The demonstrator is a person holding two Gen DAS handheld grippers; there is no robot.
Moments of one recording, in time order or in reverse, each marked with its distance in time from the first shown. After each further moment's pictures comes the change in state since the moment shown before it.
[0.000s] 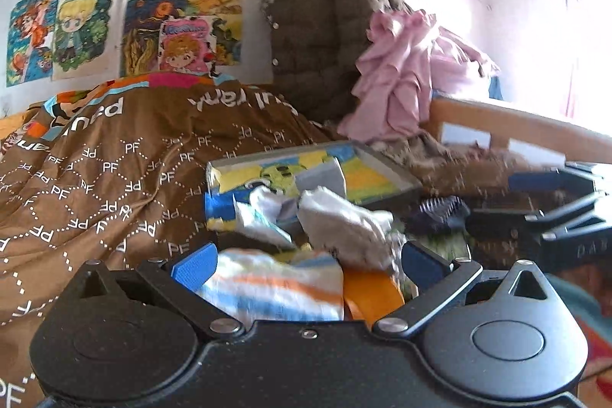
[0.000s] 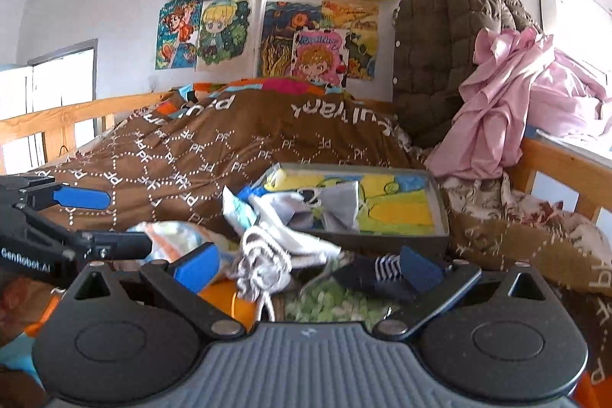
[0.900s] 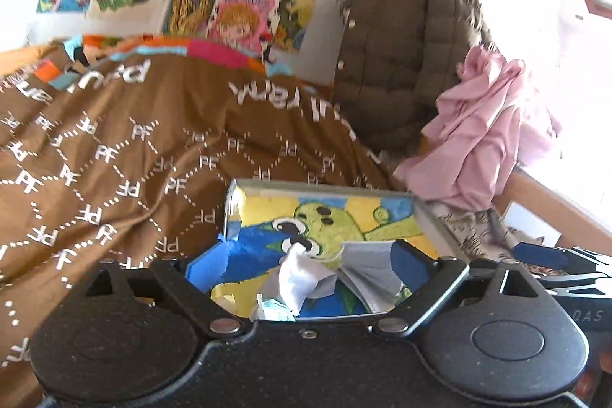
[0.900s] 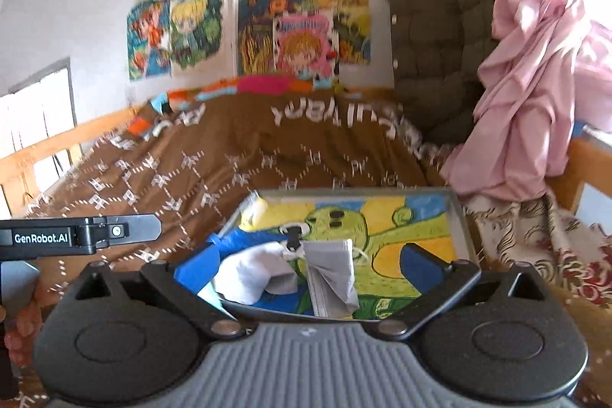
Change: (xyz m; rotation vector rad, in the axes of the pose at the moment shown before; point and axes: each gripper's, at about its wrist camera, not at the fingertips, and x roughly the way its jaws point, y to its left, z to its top) left arm 0.129 0.069 0.086 -0.293 -0.006 0.073; right arm 0.135 -0.054 0.080 0.099 0.026 0.039
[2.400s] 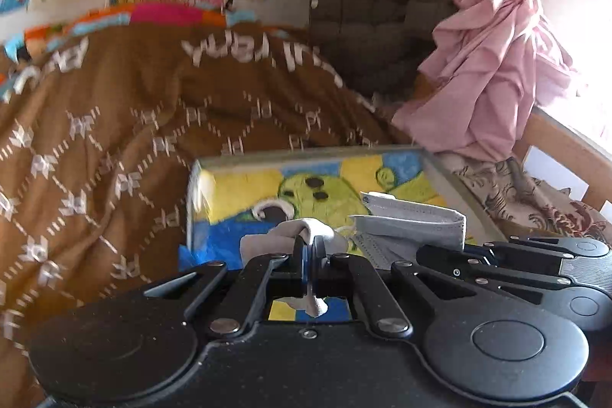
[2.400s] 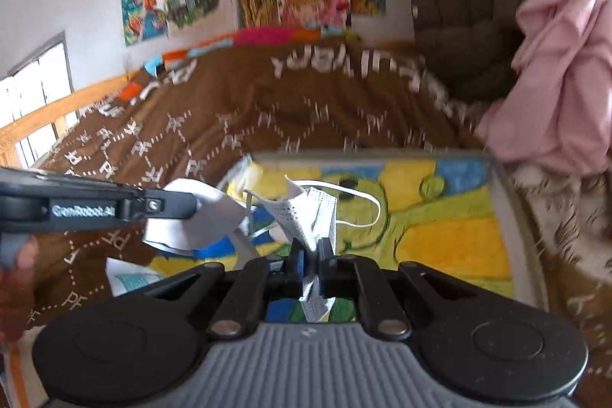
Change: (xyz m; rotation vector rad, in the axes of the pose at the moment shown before) left arm 0.121 -0.007 0.022 0.123 0.224 -0.033; right arm 0.119 -0.020 -0.012 0.012 0.163 0.051
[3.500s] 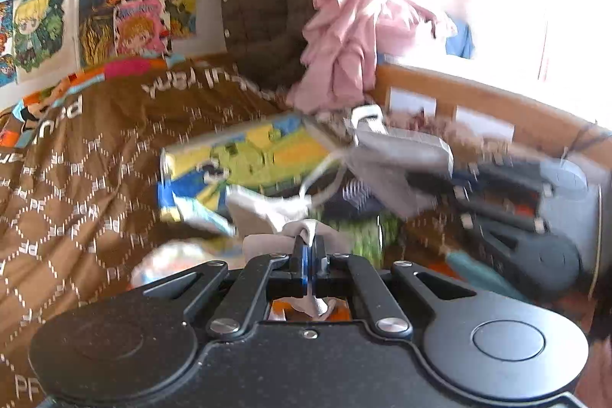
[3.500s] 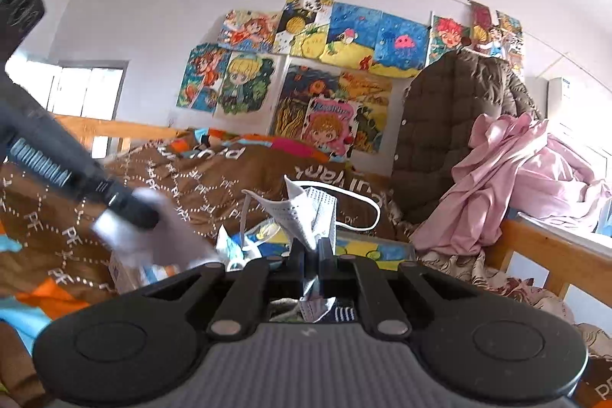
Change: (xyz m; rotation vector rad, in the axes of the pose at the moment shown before) left arm -0.264 -0.138 -0.123 0.235 -0.047 -0.050; right arm -0.285 0.064 -0.137 -0.283 -0.430 -0.107
